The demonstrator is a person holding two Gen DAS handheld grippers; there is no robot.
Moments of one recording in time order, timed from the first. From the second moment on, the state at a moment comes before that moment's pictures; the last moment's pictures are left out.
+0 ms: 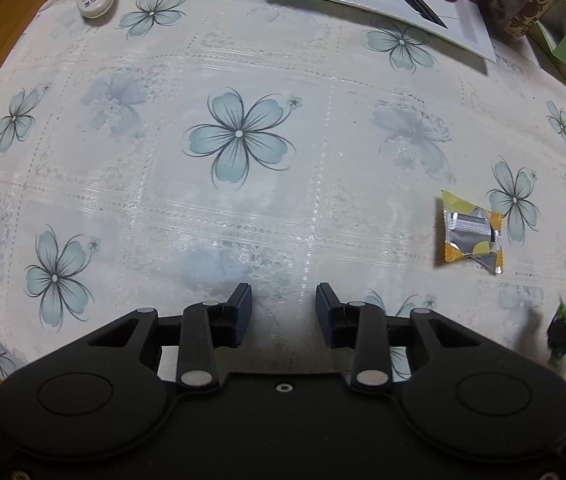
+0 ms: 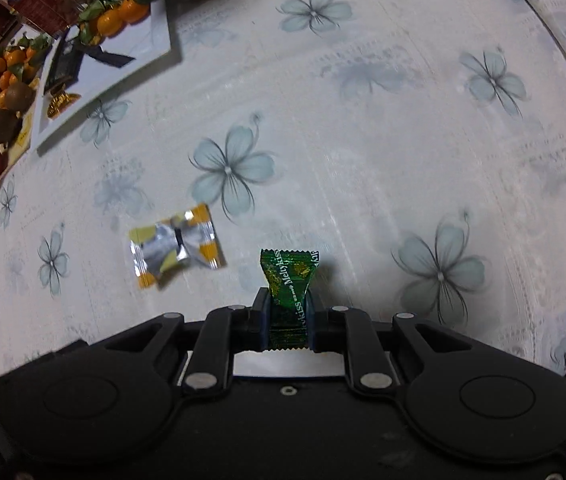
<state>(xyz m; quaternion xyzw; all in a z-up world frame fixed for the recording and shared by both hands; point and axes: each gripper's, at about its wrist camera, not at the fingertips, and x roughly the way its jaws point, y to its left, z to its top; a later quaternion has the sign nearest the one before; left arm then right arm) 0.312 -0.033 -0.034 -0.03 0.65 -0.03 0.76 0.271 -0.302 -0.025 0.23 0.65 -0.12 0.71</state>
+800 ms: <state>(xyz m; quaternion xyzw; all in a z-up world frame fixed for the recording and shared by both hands) 0.384 -0.138 -0.042 0.02 0.62 -0.06 0.78 0.262 -0.322 -0.021 0.26 0.68 -0.12 0.67</state>
